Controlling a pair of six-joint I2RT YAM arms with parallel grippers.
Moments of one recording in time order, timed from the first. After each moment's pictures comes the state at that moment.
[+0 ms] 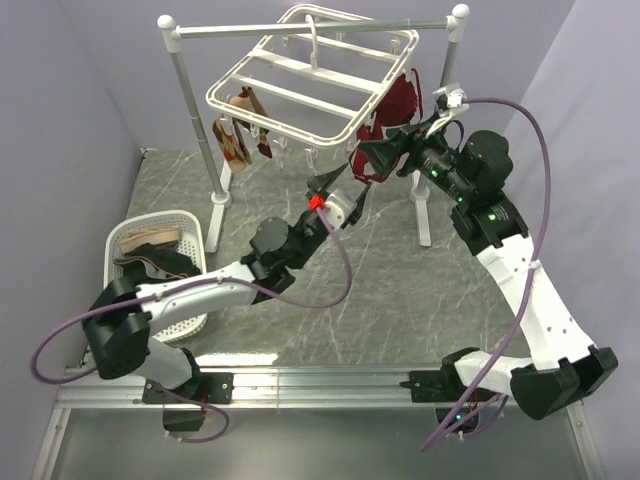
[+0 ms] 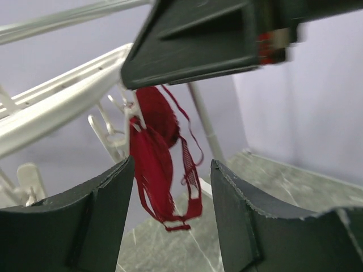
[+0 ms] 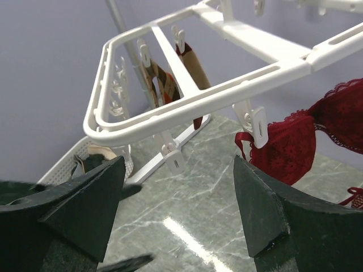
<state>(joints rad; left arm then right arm) -1.00 1.42 1.00 0.88 -0.20 0.42 0.36 1.21 1.39 -0.08 -0.38 0.27</state>
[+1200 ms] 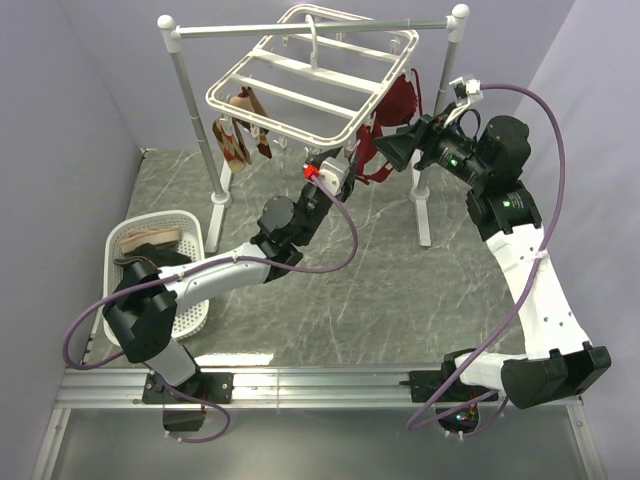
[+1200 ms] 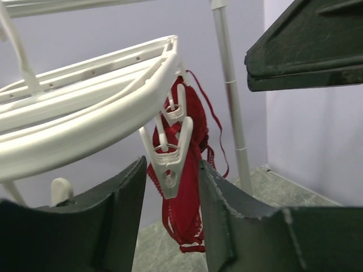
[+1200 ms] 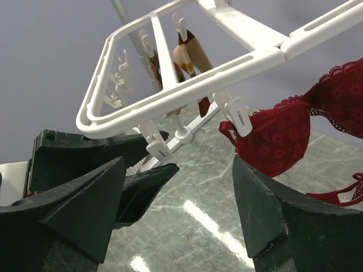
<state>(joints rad) -0.90 1.59 1.14 0.96 -0.27 0.32 0.20 1.24 1.47 -0.17 -0.59 0.35</state>
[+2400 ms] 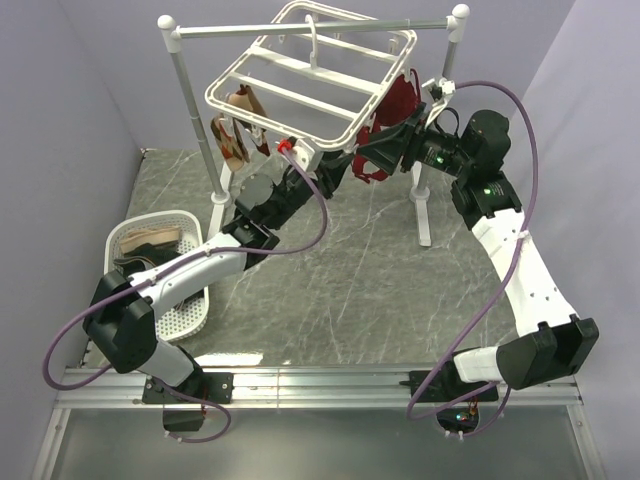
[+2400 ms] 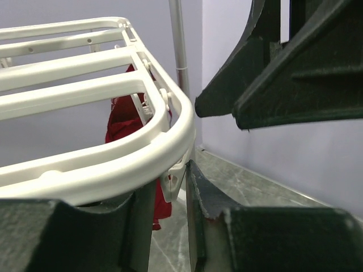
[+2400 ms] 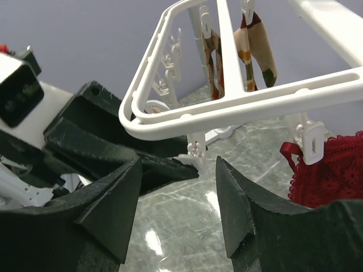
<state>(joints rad) -0.75 1.49 1.16 0.72 0.08 0.02 0.22 1.34 1.46 -0.01 -0.85 0.37</state>
